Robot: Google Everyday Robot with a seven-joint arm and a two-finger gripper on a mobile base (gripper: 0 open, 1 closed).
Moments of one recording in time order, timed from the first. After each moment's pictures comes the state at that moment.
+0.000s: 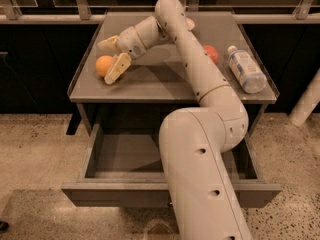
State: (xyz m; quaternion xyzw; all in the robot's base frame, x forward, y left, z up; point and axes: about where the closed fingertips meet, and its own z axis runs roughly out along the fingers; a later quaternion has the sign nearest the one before) arm 0.732 0.164 0.847 -0.68 0.50 0.39 0.35
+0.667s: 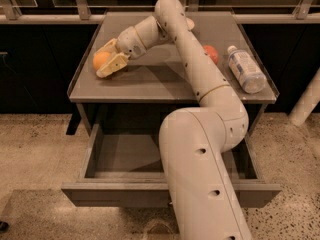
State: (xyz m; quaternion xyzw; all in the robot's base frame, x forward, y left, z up) arm 0.732 0.164 0.847 -0.68 0.50 0.39 0.36
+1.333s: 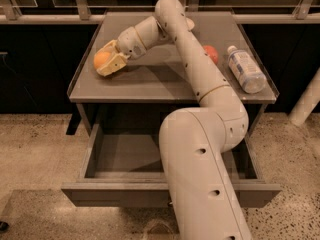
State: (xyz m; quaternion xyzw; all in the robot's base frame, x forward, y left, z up) arm 0.732 0.164 0.847 -0.68 0.50 0.39 0.36
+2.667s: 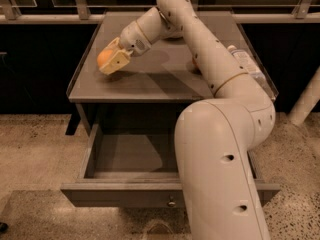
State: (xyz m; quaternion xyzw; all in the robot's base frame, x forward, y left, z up) arm 0.702 0.144 0.865 -0.68 0.56 0.38 0.30
